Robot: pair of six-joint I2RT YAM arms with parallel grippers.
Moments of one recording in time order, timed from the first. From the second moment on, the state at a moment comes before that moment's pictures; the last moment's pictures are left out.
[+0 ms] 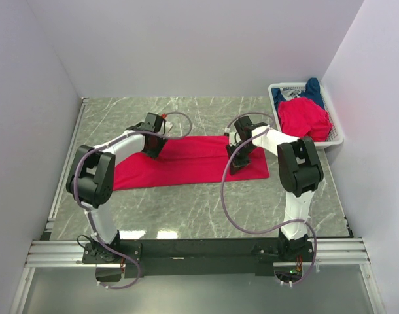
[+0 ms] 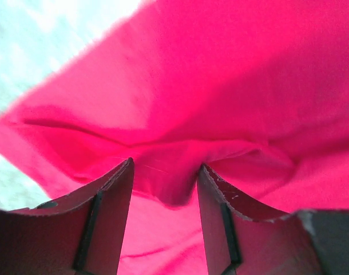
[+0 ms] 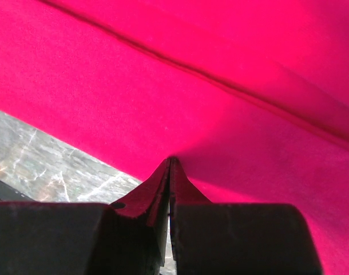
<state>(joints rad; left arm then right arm) -0.35 1.83 1.22 -0.47 -0.22 0.22 0.32 1.97 1.34 -0.77 -0.36 0.01</state>
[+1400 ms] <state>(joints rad) -0.05 1.78 1.18 -0.67 0.22 0.11 0.28 2.16 1.67 -0.85 -0.05 -0.20</state>
